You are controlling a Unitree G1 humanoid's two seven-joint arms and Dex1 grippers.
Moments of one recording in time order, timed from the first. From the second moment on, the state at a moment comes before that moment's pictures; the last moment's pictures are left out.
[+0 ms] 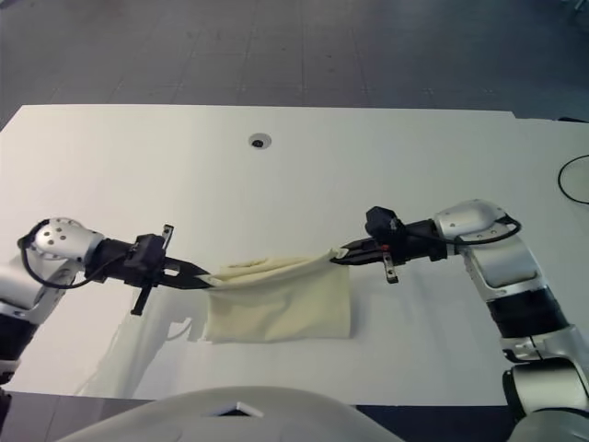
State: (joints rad) left arm -0.22 0.86 -0.27 -0.02 -0.49 0.09 -1.45; right arm -0.33 -0.86 0.23 0.05 0.40 0.30 1.45
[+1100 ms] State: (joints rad) left arm -0.48 0.52 -0.10 0.62 -0.34 0.01 -1.36; right arm -0.46 -0.67 0.13 0.54 0.28 0.29 1.38
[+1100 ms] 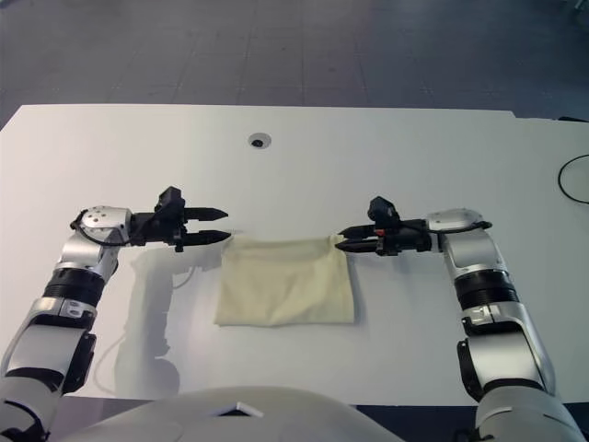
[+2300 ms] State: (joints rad) left arm -0.18 0.45 -0.25 0.25 -0.26 -0.04 -1.21; right arm -0.41 -0.42 0.23 0.36 0.30 0.48 1.13
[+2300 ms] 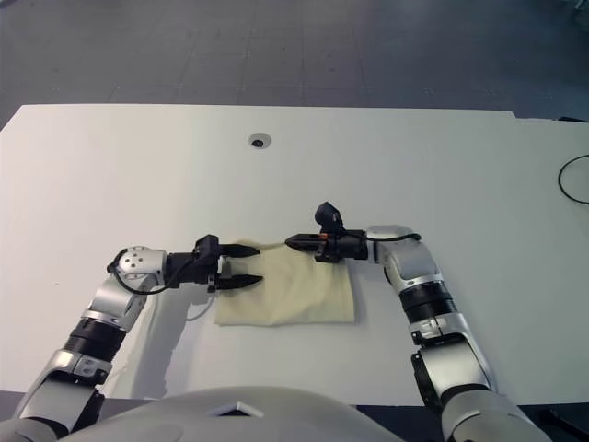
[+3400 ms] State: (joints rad) left arm -0.32 0.49 0.08 0.11 -0.56 0.14 -1.21; right arm -0.29 -0.47 0.22 -0.05 0.50 0.67 1.16
